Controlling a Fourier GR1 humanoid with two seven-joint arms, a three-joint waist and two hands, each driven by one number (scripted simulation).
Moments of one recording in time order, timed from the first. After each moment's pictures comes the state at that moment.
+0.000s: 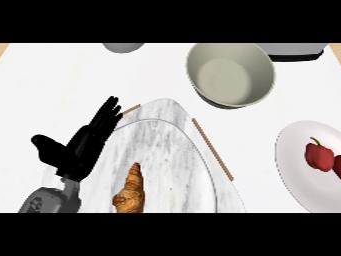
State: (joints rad) left arm -0.14 0.24 -0.28 -1.55 0.36 0.07 0.09; right arm 0.14 -0.99 -0.02 -1.74 0.39 0.38 0.19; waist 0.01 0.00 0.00
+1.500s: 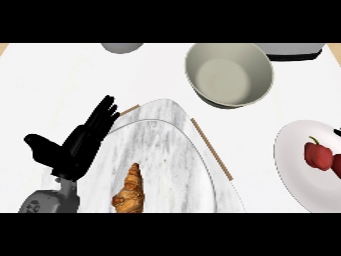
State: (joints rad) left arm -0.11 0.14 -0.16 -1.58 0.26 -0.04 0.15; right arm 0.02 -0.69 -0.05 -1.47 0.84 0.42 0.05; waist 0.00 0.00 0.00
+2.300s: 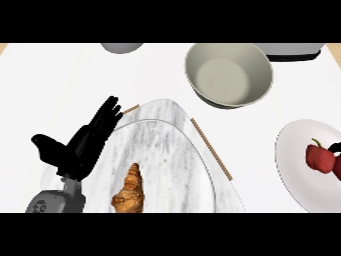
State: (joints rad) left arm -0.11 0.08 -0.13 -1.57 0.20 -0.07 0.16; right arm -0.03 -0.59 -0.10 -1.31 0.97 0.30 -0.13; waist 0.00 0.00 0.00
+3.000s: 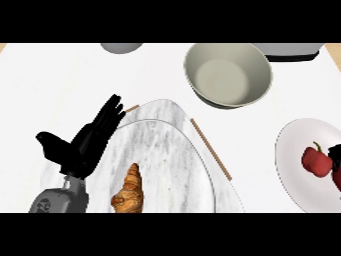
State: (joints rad) left arm -0.12 0.05 -0.12 -1.57 0.17 -0.07 0.17; right arm -0.02 -0.56 -0.10 -1.33 1.06 0.23 -0.21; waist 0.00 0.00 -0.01
